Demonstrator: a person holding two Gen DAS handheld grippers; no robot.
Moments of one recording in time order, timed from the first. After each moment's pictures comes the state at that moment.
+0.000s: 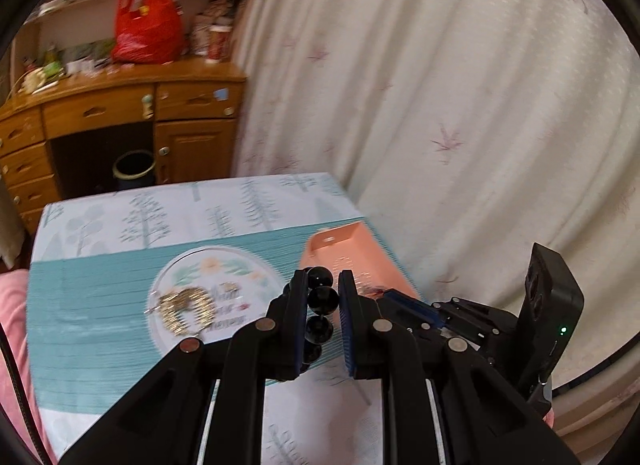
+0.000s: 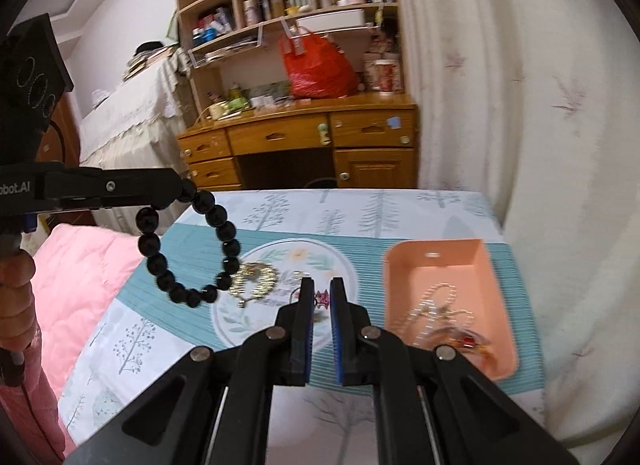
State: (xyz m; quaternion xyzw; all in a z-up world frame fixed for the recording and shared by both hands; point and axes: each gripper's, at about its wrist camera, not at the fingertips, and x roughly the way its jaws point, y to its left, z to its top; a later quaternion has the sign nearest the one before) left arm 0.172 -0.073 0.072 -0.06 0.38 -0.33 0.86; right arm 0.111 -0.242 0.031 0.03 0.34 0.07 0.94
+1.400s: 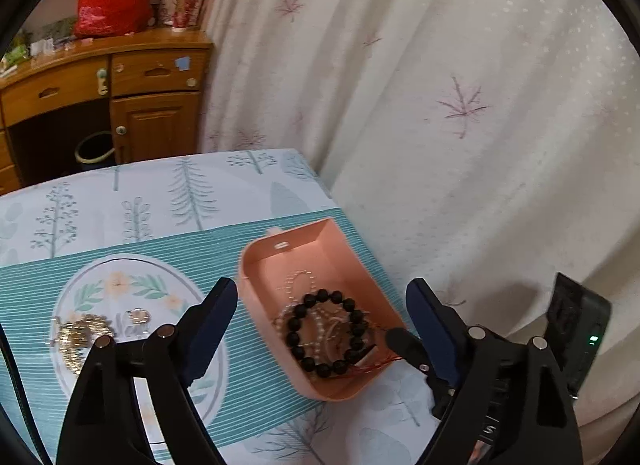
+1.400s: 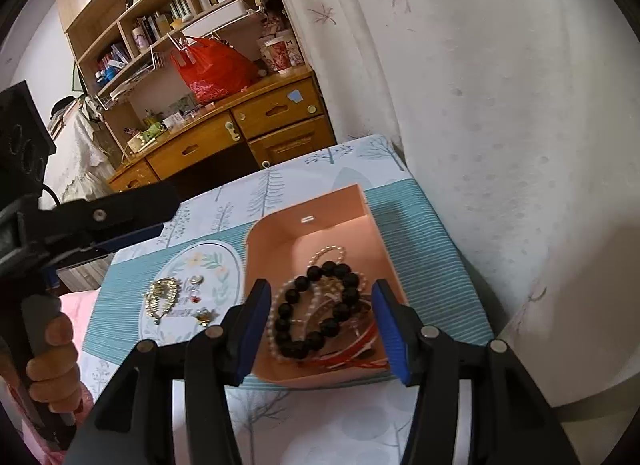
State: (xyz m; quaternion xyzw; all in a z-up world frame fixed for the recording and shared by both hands) left arm 0.234 -0.185 0.001 -0.06 0.42 -0.34 0.84; right arm 0.118 -0.351 -0.012 0.16 0.38 -0.04 0.91
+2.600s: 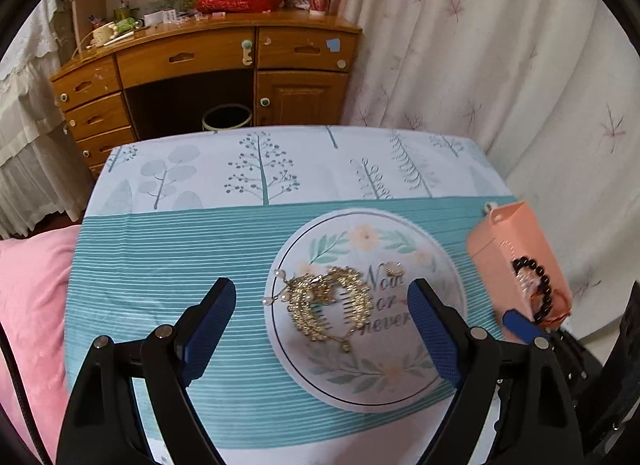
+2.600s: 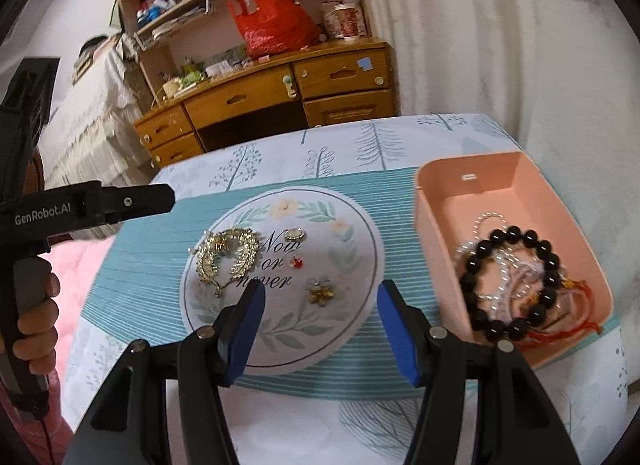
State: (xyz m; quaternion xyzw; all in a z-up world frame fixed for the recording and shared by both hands) left arm 0.263 -0.007 -0.047 -0.01 0.46 -0.16 0.87; right arm 0.166 -0.199 -0.062 0.08 0.41 0.01 0.91
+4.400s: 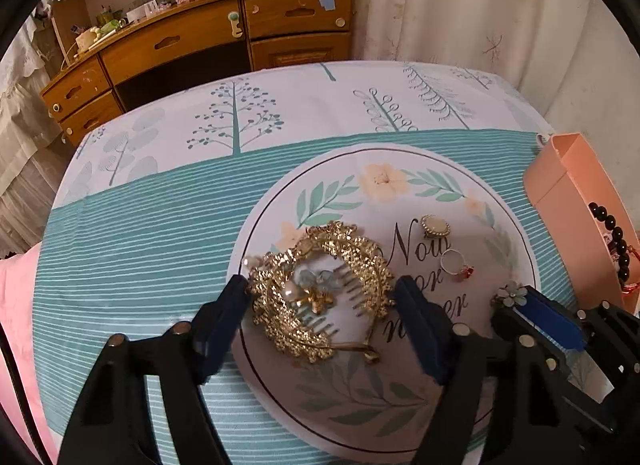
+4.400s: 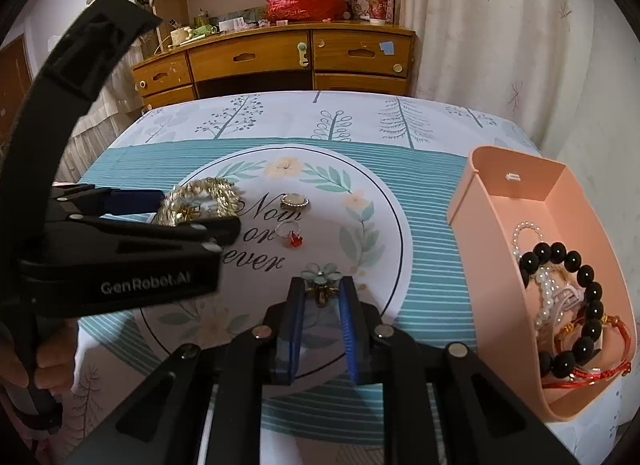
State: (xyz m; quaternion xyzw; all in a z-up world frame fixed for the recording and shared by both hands) left arm 0.281 -0.051 -0.128 0.05 0.49 -0.14 0.86; right arm 0.193 -0.178 -0.107 -0.01 0.44 0.01 0.90
